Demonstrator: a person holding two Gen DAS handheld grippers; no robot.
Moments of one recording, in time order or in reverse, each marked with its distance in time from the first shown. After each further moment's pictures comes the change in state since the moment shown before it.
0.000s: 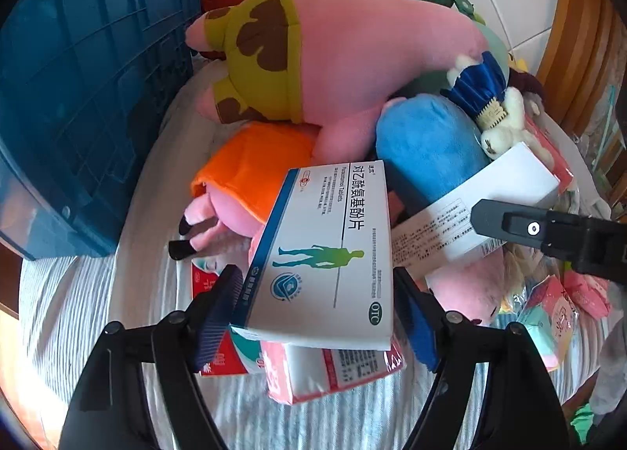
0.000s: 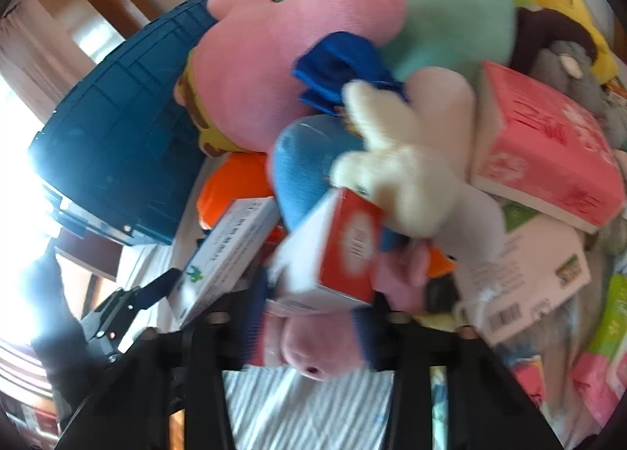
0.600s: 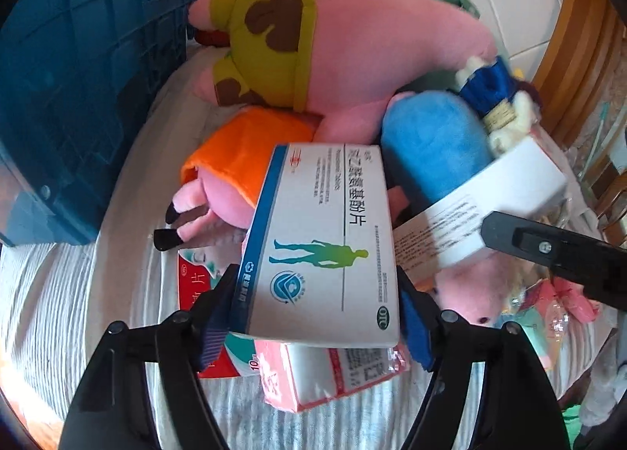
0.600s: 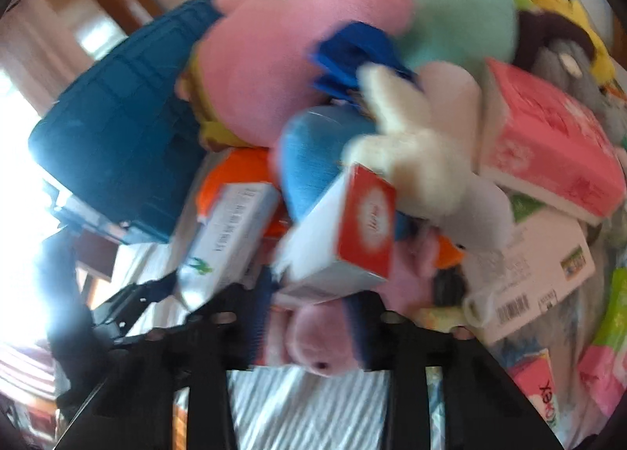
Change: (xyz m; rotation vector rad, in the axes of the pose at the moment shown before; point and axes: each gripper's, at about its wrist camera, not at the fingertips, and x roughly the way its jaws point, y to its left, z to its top) left arm 0.000 0.011 -0.005 -0.045 -0.015 -0.071; right arm -0.003 0.009 -0.006 -0.037 -0.033 -0.003
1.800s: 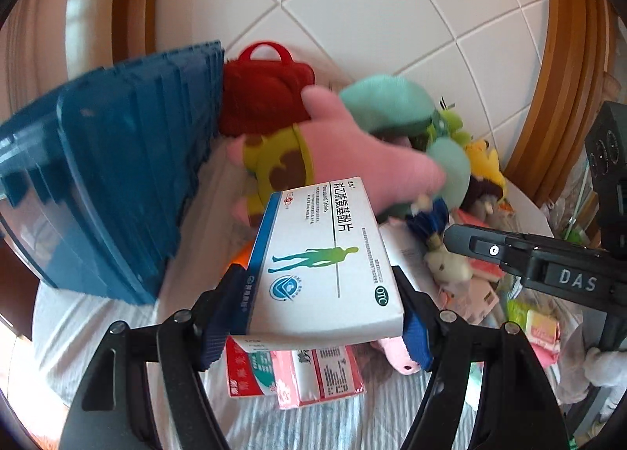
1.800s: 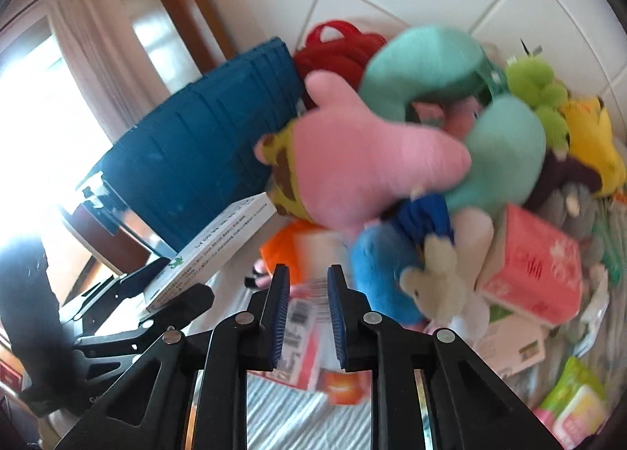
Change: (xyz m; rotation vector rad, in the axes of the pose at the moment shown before) left arm -0.120 -0.001 0.039 -0.025 -0.250 0.024; right arm -0.064 0.055 0.045 -0.172 -0.106 0.022
